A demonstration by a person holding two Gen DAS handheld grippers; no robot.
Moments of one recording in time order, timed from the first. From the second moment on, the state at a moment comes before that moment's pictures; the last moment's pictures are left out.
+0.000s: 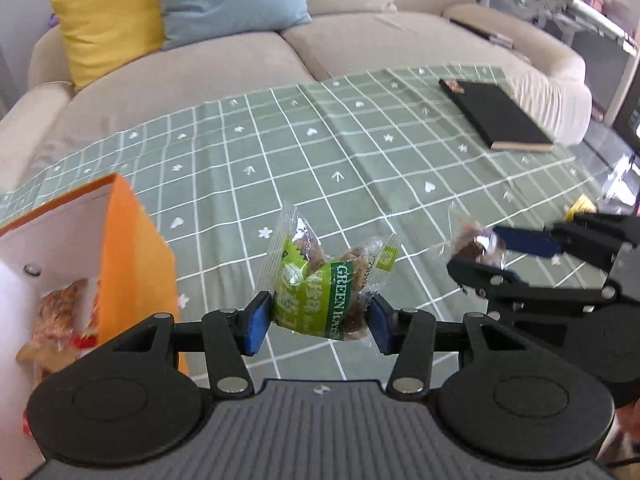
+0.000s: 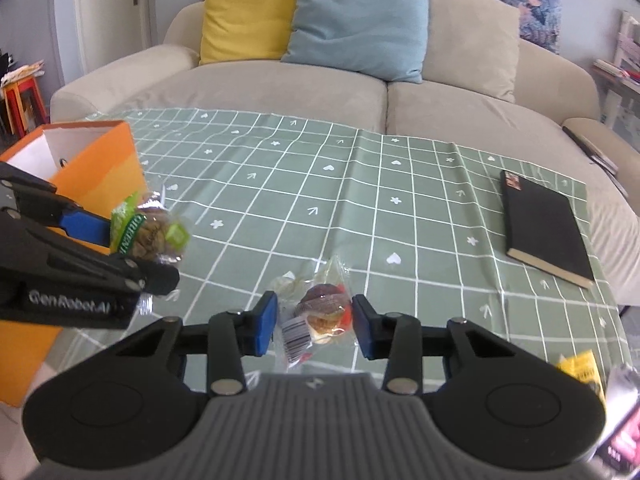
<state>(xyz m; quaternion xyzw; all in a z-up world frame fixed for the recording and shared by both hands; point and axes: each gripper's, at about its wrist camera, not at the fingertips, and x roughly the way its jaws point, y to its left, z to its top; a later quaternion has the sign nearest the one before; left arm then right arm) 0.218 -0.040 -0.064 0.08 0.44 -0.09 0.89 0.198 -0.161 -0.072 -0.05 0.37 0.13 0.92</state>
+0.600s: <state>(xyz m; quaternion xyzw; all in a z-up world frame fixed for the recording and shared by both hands) 0.153 0.039 0.005 0.01 0.40 -0.03 0.91 0.142 -0.089 -0.015 -0.04 0.32 0.19 0.93</state>
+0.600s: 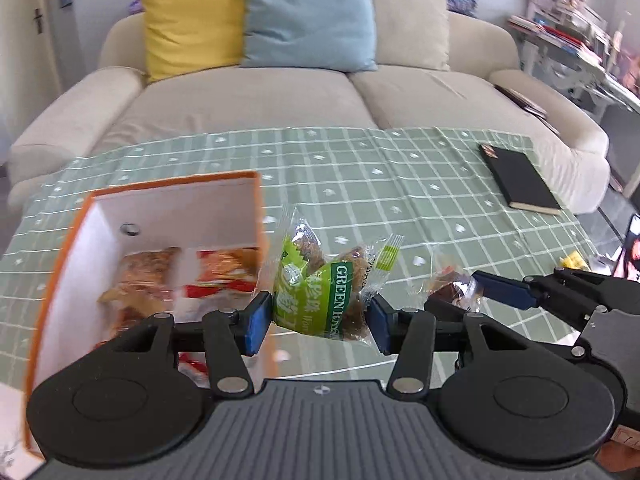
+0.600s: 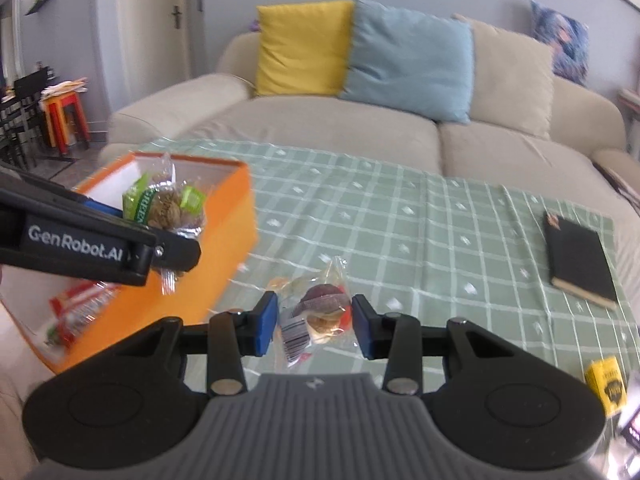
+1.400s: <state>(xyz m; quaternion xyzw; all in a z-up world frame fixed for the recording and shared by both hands) 0.187 0.162 -0.022 0.13 0.48 -0.02 0.87 0.178 0.077 -0.002 -0.22 0.31 0.37 0.85</state>
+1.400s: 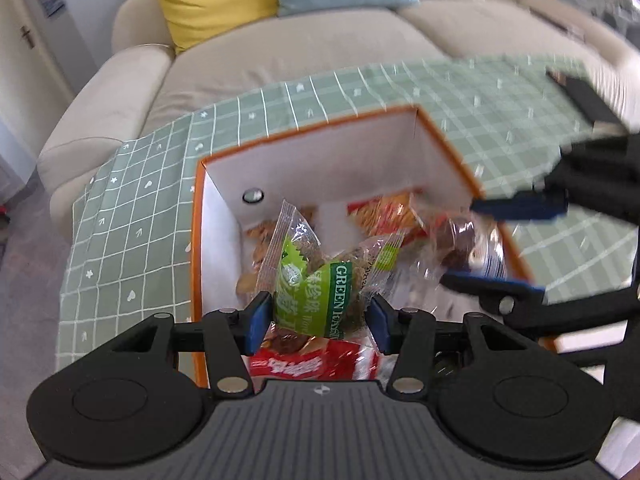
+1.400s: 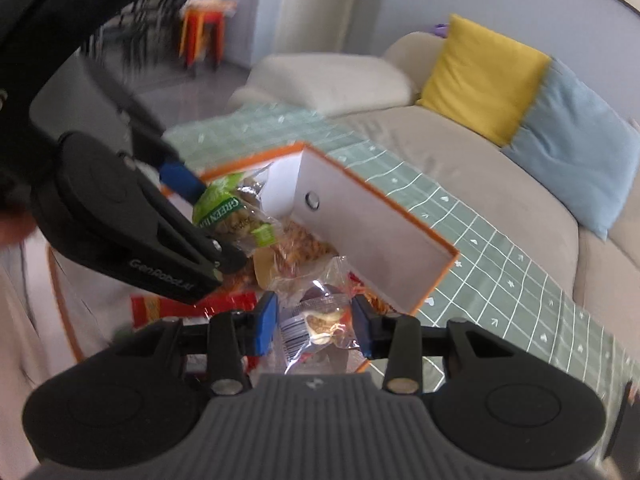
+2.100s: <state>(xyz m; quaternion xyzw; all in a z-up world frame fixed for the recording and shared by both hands) 0.208 0.163 -0.076 0.19 0.54 -0.01 0.82 0.193 0.105 -0.049 -0.36 0.30 0.39 0.79</state>
